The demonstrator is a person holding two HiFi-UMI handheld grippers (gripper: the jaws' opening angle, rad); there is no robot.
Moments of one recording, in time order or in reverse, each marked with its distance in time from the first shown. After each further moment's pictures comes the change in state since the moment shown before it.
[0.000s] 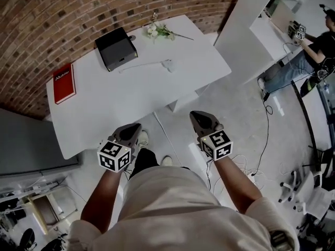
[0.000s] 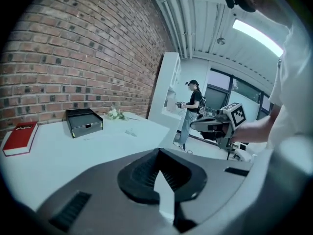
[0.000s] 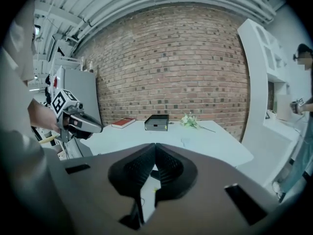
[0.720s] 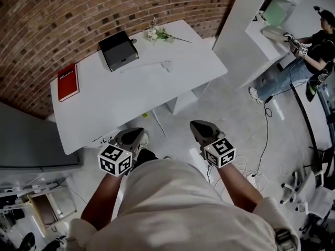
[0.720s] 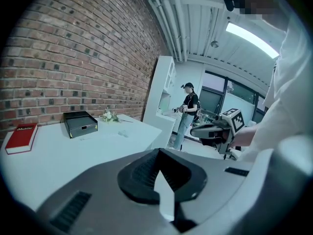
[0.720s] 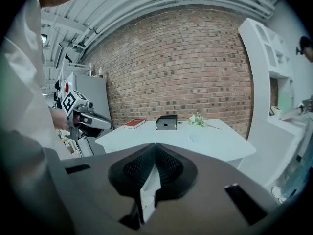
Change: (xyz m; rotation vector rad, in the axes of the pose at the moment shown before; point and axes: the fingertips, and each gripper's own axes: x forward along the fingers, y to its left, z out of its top) left arm -0.037 -0.056 0.001 0.019 -0.032 -0.037; right arm -0.064 0.043 -0.010 0.006 -0.024 0.079
